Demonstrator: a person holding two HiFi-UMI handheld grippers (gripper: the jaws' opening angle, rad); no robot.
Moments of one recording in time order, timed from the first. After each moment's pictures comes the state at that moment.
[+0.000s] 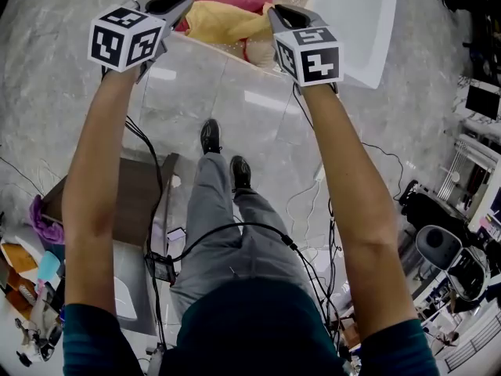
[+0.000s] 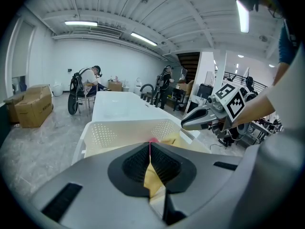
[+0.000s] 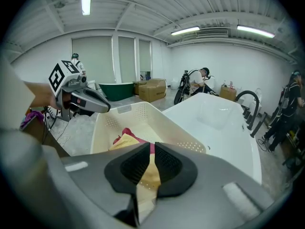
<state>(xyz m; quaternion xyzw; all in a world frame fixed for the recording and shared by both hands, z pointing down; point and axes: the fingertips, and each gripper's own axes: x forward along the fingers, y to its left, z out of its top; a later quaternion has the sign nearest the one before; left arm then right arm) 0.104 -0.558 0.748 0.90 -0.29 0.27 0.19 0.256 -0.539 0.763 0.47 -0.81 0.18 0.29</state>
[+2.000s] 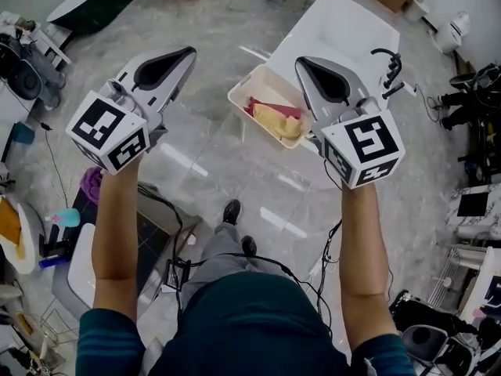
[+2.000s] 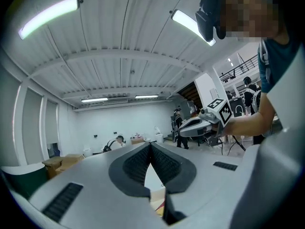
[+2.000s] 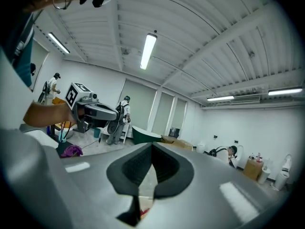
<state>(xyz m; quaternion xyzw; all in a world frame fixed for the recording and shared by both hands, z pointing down) 0.011 -0.340 0.207 0.89 -0.44 0.07 -0.06 0.157 -0.374 0.222 0.32 -0.94 -0.10 0.09</state>
